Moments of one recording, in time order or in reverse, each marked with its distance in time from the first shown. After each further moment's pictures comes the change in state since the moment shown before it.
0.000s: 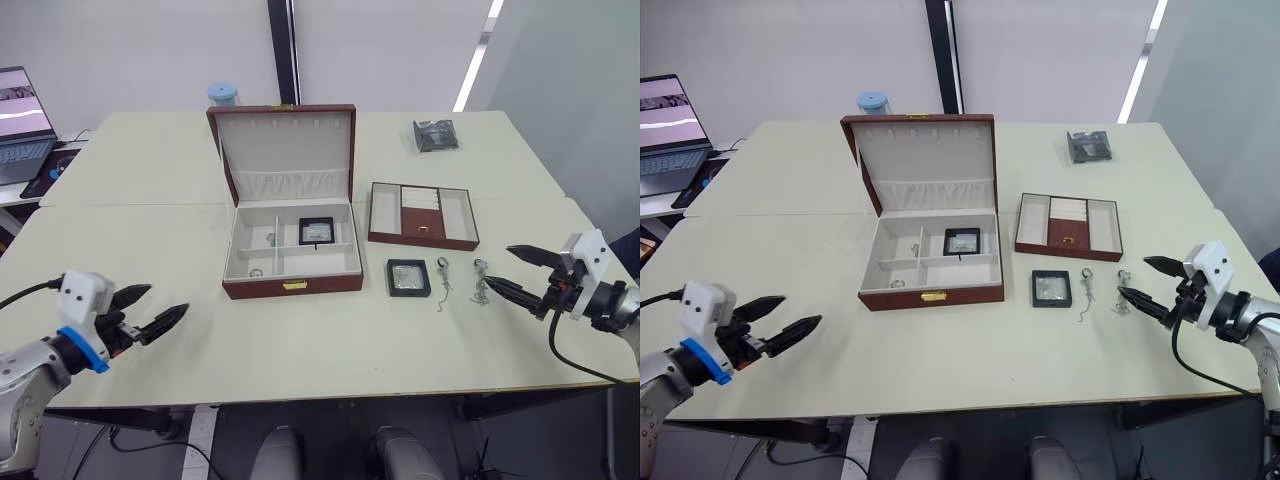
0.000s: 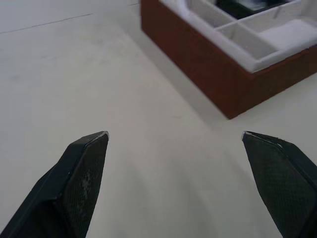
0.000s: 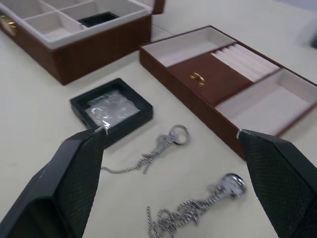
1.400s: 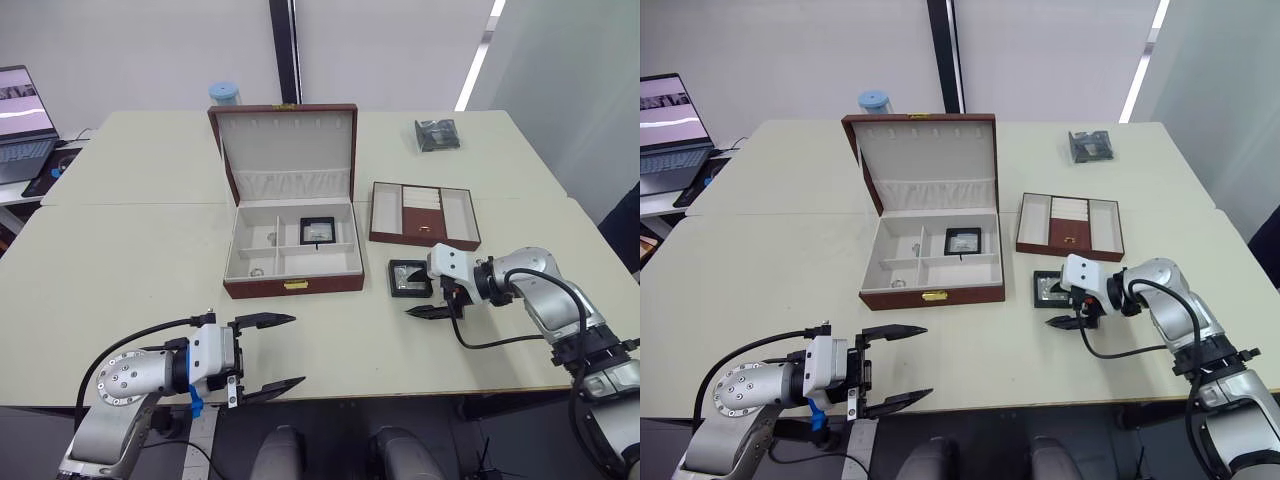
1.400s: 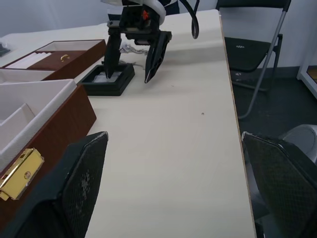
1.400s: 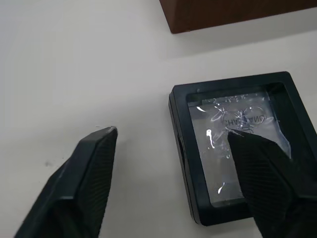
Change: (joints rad) left arm 0.002 -0.157 -0.420 -0.114 0.095 -0.600 -0.293; right arm -0.391 0.159 0.511 0.190 -0.407 -0.018 0.152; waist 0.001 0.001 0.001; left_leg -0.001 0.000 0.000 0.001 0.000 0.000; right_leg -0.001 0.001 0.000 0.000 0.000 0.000
